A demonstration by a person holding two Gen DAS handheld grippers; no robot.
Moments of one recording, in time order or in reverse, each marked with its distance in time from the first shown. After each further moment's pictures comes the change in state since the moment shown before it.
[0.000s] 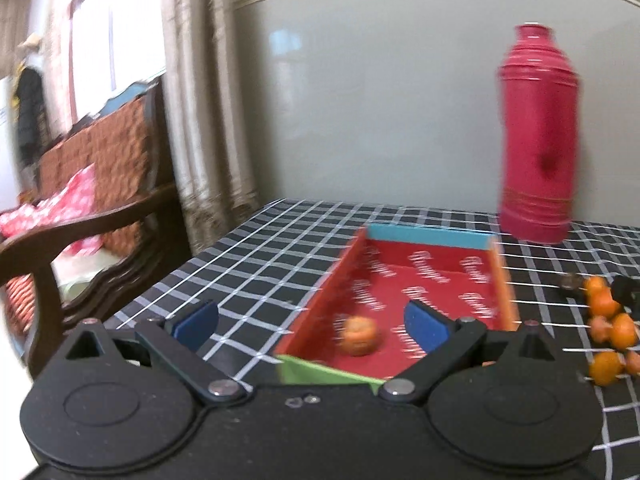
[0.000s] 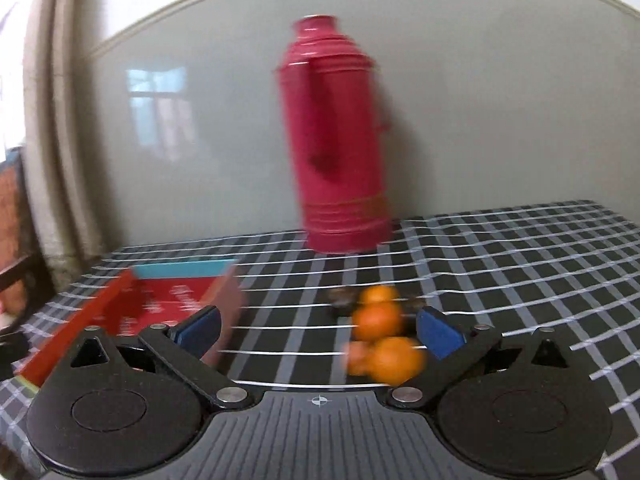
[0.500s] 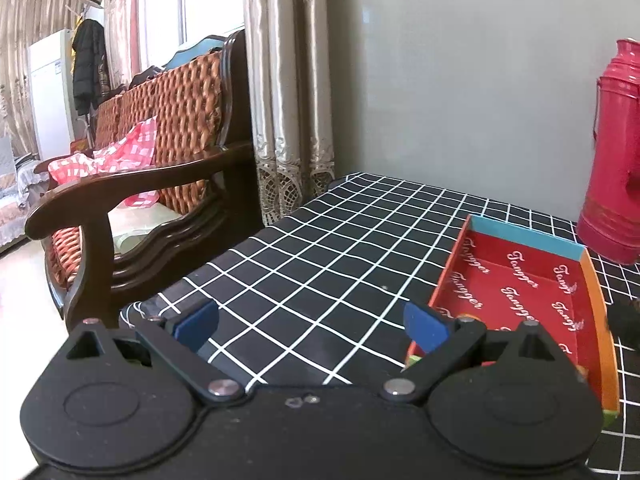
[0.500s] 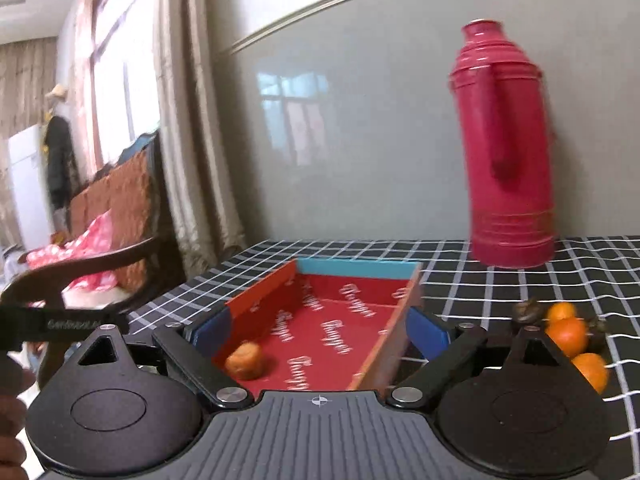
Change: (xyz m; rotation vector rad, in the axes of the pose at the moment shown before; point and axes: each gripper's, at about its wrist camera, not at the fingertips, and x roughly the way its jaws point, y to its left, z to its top) left arm 0.026 0.072 0.003 -0.141 0.113 0.169; right arm 0.002 0.076 -0.012 -0.101 -0.028 0.424
